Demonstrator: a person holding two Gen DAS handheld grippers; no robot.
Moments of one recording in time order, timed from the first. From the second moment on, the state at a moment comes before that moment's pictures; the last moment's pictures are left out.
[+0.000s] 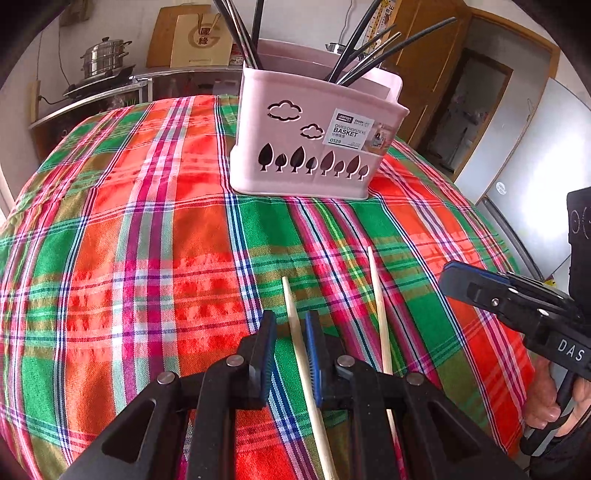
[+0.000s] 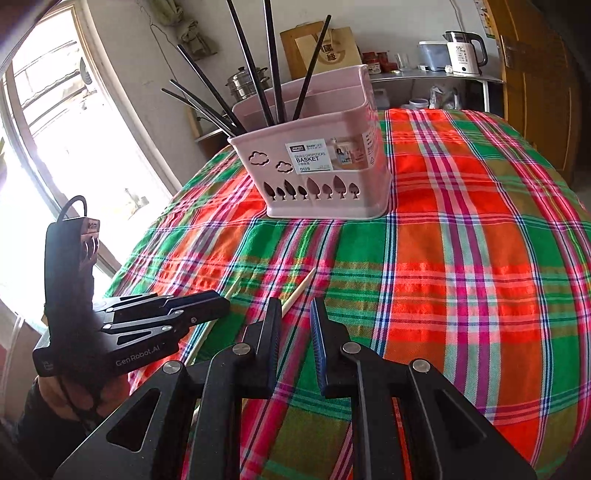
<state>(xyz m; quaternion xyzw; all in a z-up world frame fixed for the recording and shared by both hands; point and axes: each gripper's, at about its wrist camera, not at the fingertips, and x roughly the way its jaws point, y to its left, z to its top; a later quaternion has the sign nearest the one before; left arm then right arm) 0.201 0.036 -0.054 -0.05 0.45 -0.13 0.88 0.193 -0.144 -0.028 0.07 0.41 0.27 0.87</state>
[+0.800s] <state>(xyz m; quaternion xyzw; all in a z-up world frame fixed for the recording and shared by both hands) 0.226 0.092 -0.051 -0.06 0.47 -0.05 0.88 0.244 -0.092 -0.052 0.01 0.48 0.24 0.84</state>
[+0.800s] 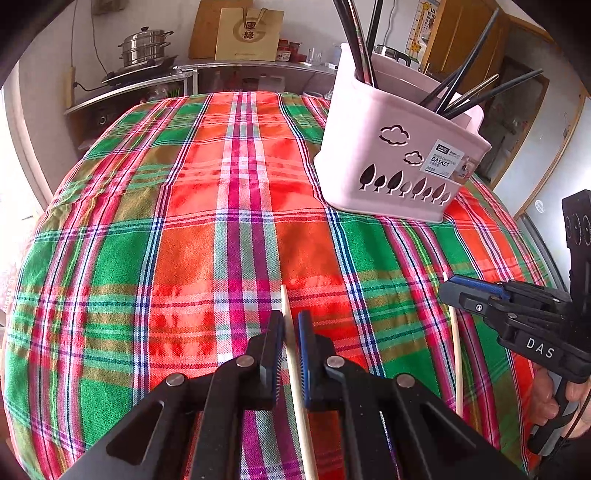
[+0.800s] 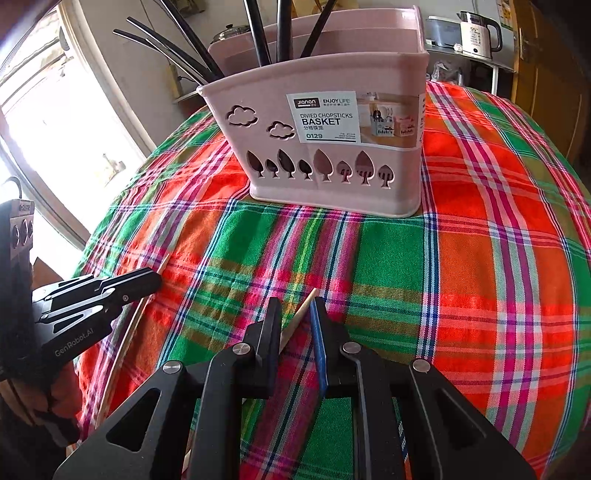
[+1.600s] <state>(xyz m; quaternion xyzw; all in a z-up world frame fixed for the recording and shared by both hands) 0.244 0.082 -0.038 -0.02 0.48 -0.05 0.88 0.247 -0.086 -0.038 -0.01 0.47 0.23 0.85</state>
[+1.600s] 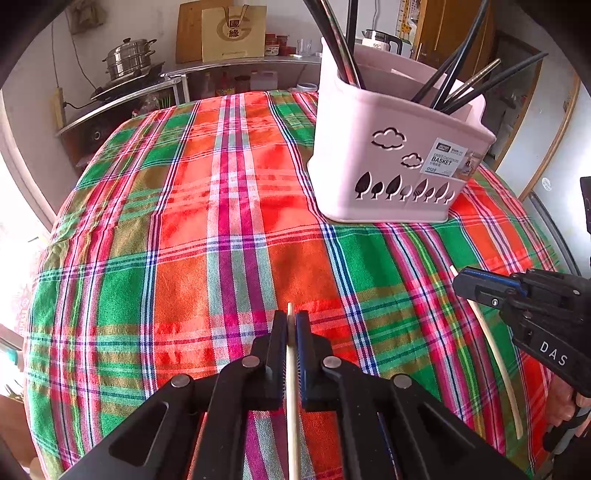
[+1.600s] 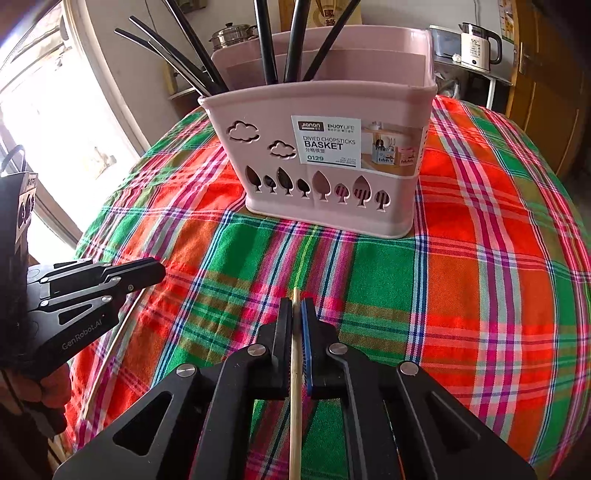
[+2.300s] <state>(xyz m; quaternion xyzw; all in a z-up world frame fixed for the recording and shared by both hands) 0.201 0.082 0.096 -0.03 0.35 -0.09 0.93 0.209 -0.127 0.083 0.02 0.33 0.26 0.91</state>
